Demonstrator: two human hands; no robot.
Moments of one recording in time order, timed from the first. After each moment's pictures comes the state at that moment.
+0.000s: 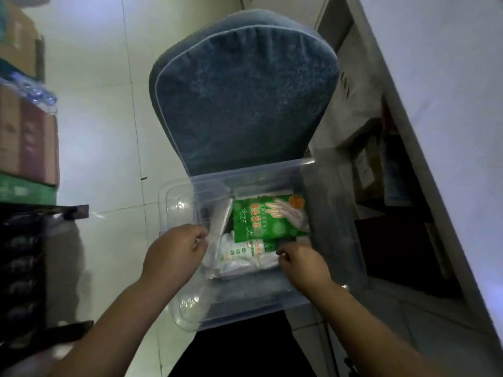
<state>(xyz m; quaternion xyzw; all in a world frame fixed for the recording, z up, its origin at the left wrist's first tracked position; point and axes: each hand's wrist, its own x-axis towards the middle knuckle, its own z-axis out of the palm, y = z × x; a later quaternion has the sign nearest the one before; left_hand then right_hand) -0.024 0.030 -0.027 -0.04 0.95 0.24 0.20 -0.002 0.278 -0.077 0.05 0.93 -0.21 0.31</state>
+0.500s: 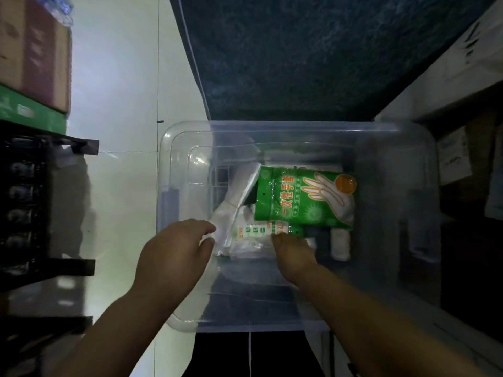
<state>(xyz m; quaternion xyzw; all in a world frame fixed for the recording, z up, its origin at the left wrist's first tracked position) 0.015 0.024 -0.124 -0.12 0.94 0.22 0.22 0.002 0.246 -0.265 -0.21 0.88 0.00 0.42</state>
